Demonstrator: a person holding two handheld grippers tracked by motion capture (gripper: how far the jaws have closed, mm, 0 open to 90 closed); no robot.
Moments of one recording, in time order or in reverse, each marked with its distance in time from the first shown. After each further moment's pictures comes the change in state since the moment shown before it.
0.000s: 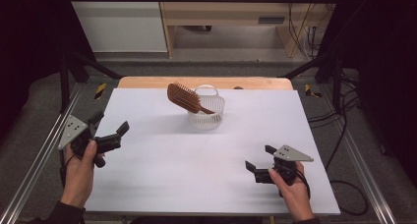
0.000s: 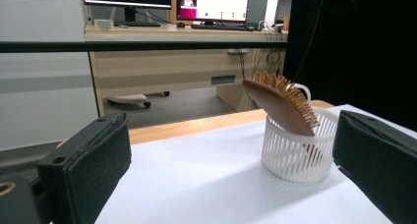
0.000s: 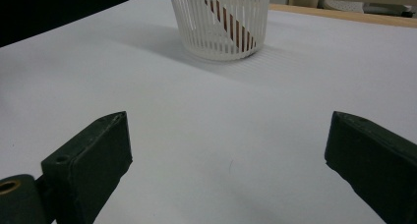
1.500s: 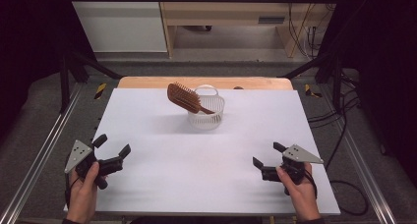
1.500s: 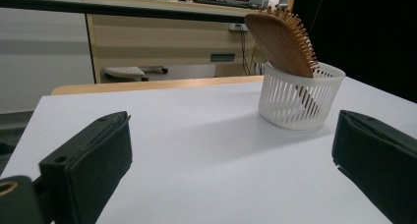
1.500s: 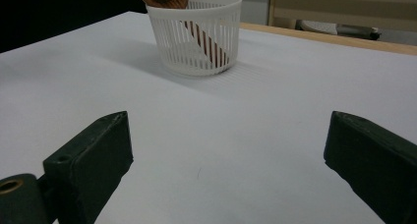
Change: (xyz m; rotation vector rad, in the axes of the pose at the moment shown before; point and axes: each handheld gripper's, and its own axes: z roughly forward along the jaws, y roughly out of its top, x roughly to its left) left arm -0.003 -0.062 -0.024 0.056 0.001 -0.055; right arm -0.013 0.000 -0.014 -0.065 -0.060 -0.013
